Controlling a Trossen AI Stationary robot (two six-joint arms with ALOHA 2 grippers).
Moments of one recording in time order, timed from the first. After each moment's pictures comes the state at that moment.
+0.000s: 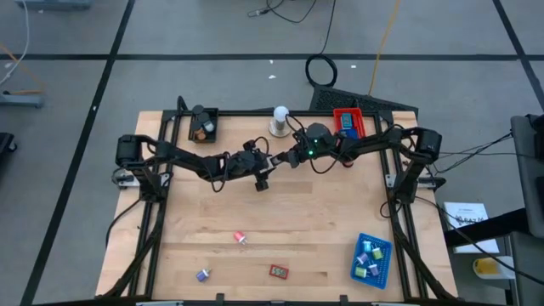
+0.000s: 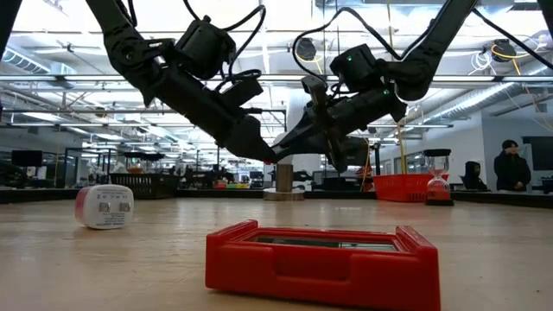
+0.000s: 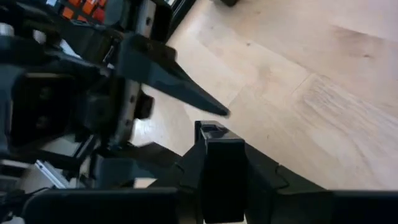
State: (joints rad) left arm 0.13 1.74 0.76 0.50 -0.29 0.17; right arm -0.40 1.75 0.79 0.53 -0.37 0.73
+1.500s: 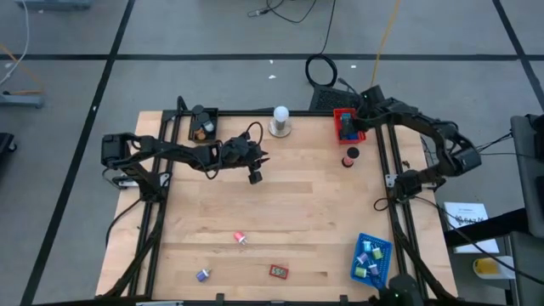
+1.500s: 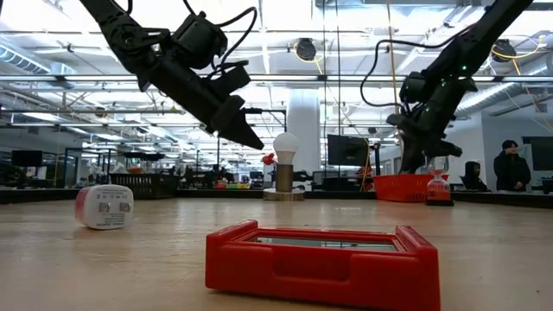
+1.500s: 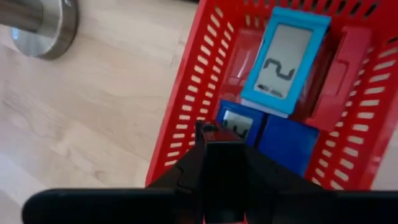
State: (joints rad) left arm 0.23 1.60 0.76 0.31 -0.13 0.13; right arm -1.13 1.39 0.81 -0.50 -0.31 0.20
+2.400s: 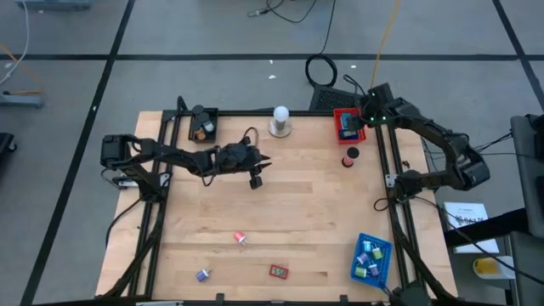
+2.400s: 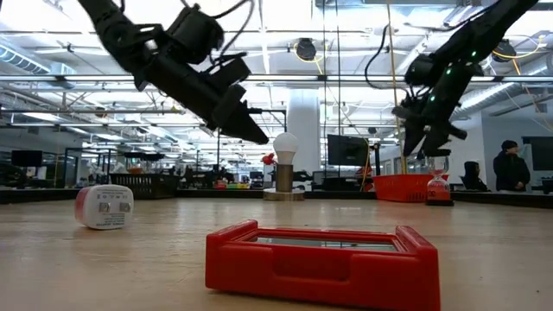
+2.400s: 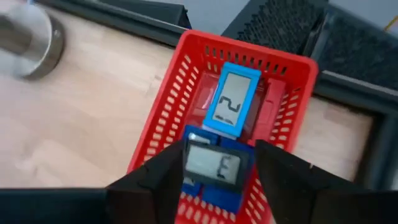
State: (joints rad) left arm 0.18 1.60 0.72 0.41 -0.13 0.07; right arm -1.12 1.26 0.81 -0.51 -0.15 0.13
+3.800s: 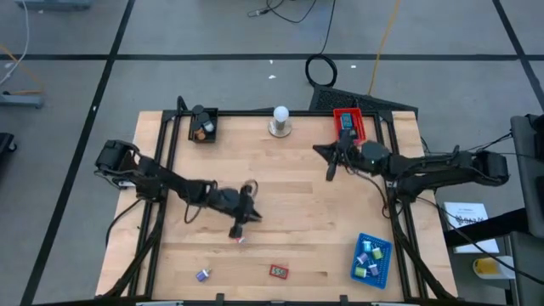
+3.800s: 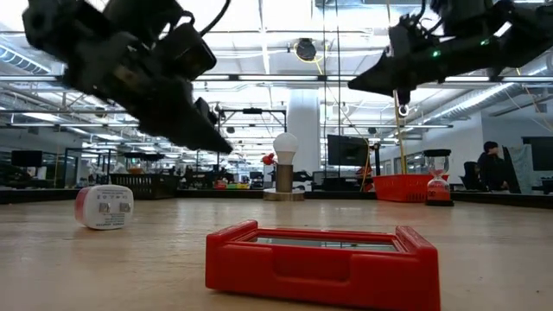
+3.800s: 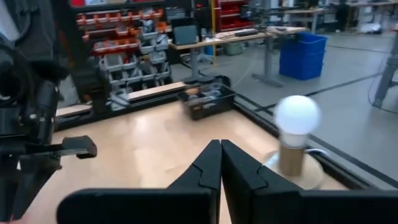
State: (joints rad) left arm -0.21 1.60 0.59 0.48 0.07 -0.10; right arm -0.23 1.01 0.37 0.57 0.16 0.13
